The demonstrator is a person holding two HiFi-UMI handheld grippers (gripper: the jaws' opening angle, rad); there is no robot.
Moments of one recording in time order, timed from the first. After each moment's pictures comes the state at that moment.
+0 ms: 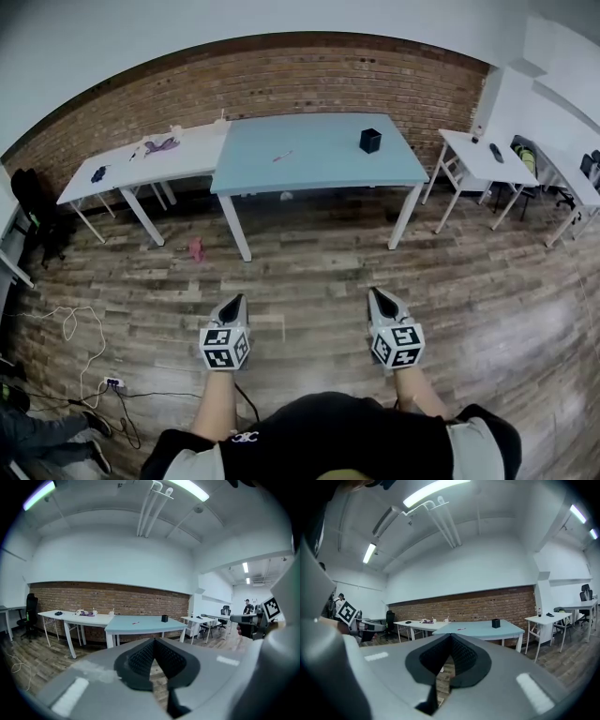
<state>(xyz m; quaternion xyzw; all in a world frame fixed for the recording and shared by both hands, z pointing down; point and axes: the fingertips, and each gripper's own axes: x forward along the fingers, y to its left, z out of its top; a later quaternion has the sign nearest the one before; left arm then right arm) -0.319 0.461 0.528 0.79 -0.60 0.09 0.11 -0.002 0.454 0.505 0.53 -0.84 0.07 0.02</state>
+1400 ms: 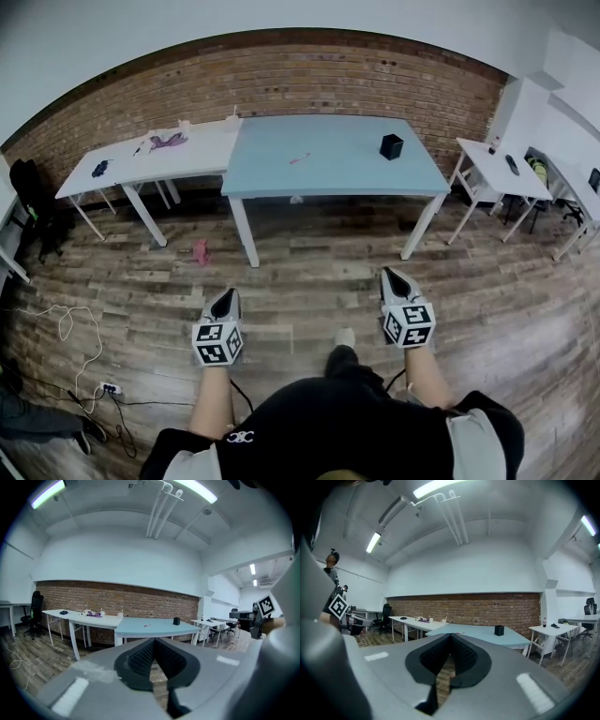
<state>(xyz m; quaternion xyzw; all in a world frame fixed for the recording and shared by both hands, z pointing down) -0.415 0.383 0.557 0.77 -0.63 0.06 0.11 -0.047 0.331 0.513 0.54 -0.84 0.02 0.05</state>
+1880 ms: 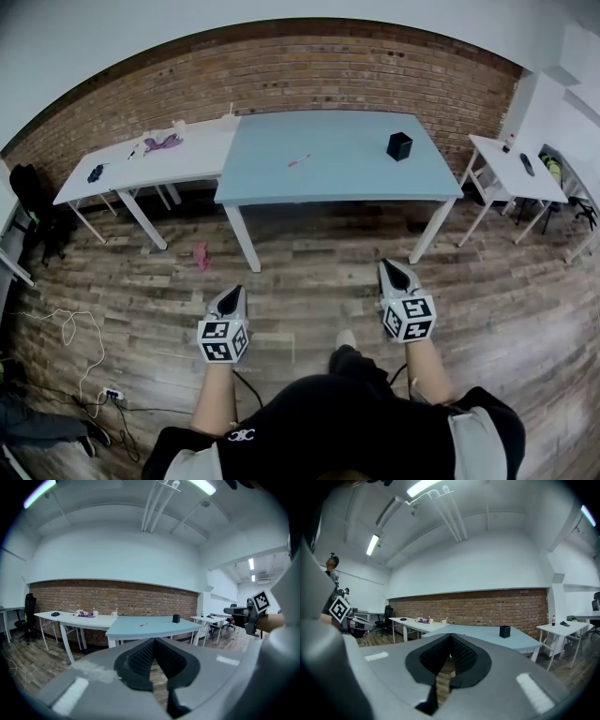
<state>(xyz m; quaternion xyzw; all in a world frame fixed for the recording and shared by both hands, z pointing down) -0.381 0.283 0.570 0.78 -0.62 0.08 0.10 -0.044 0.223 0.524 0.52 -0.85 0.02 0.04</state>
